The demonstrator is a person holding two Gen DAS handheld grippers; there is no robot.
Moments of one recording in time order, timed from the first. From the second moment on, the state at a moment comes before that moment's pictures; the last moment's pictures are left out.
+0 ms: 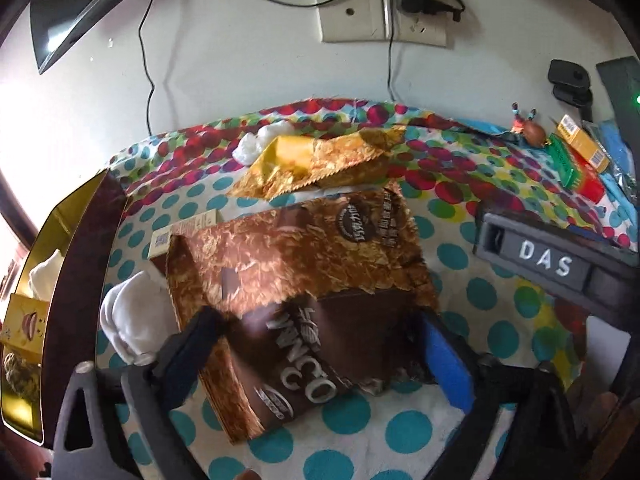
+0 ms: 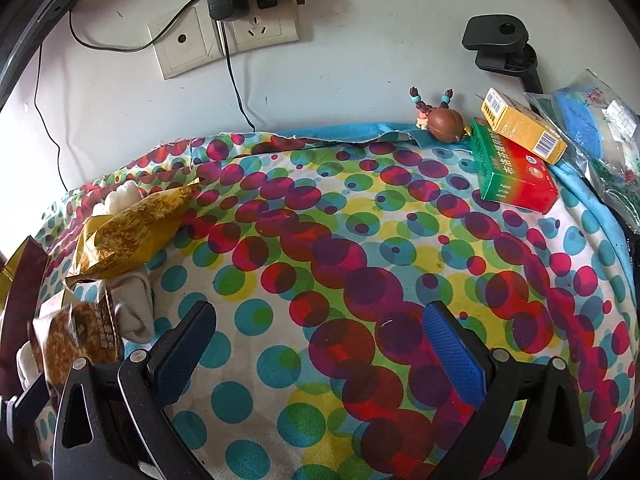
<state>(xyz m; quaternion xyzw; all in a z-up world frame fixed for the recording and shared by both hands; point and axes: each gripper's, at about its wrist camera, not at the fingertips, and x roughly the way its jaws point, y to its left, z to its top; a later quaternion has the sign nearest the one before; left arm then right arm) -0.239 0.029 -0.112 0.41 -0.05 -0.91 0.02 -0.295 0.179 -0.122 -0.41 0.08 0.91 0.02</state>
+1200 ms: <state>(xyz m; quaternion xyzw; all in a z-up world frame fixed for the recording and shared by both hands) -0.251 -0.003 -0.120 0.44 0.10 -0.89 0.05 -0.295 0.182 -0.122 -0.40 0.10 0.91 0.00</state>
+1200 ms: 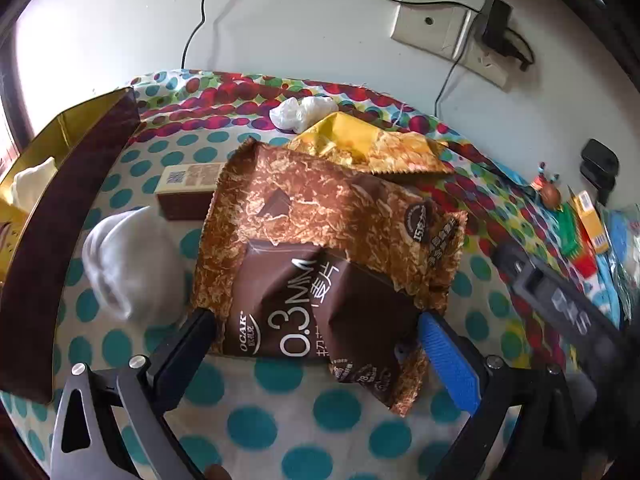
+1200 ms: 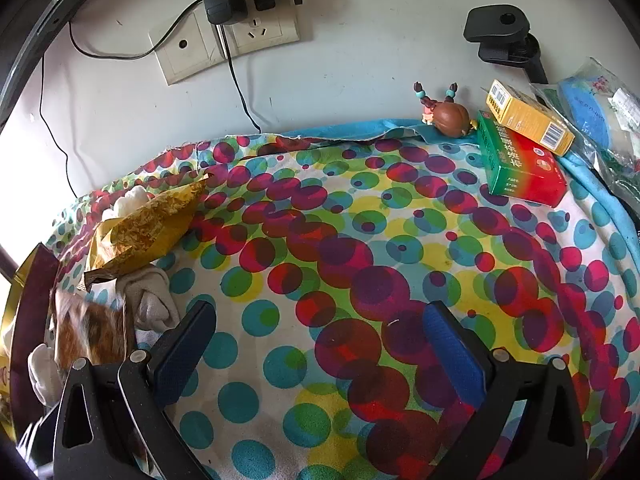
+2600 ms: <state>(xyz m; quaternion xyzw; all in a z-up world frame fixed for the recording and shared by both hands) -0.109 -0.080 -0.065 0.34 0.05 -0.94 -0.03 -0.314 0.027 -0.084 -0.37 -0.19 0.87 -0.25</state>
